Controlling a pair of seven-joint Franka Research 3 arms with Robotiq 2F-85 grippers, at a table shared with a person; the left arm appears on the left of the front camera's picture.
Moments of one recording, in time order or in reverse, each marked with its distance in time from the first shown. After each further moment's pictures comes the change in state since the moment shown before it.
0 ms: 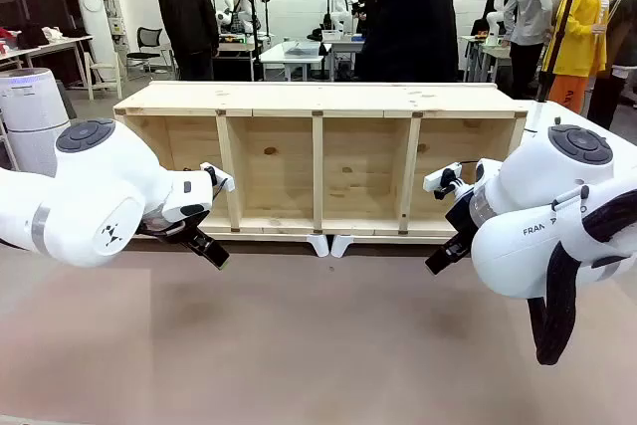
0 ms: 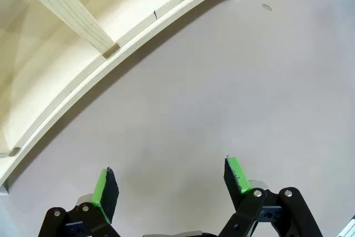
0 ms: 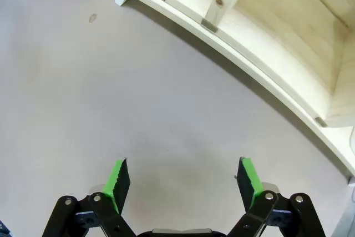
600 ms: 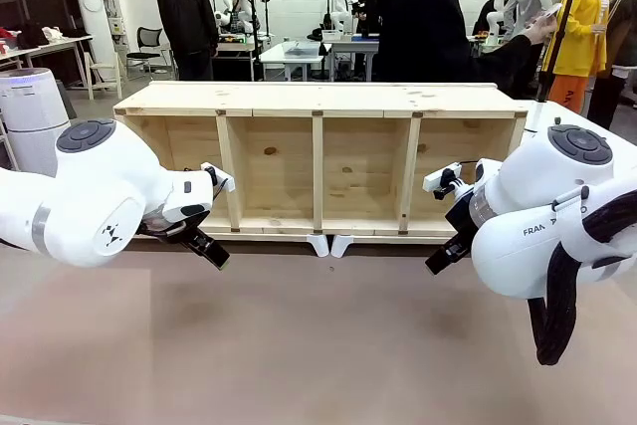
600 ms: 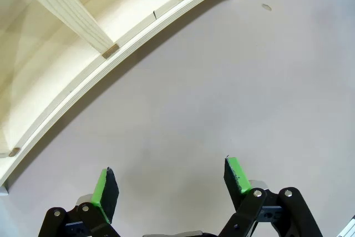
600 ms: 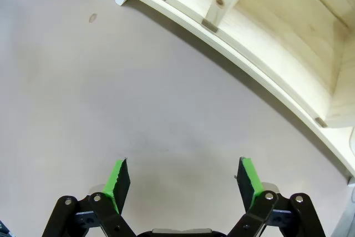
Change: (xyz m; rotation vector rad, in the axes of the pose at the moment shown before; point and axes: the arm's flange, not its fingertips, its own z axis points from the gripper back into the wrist) left arm 0.000 -0.001 0.000 0.001 0.000 -0.002; right arm 0.000 0.000 0.000 -0.001 0.000 0.003
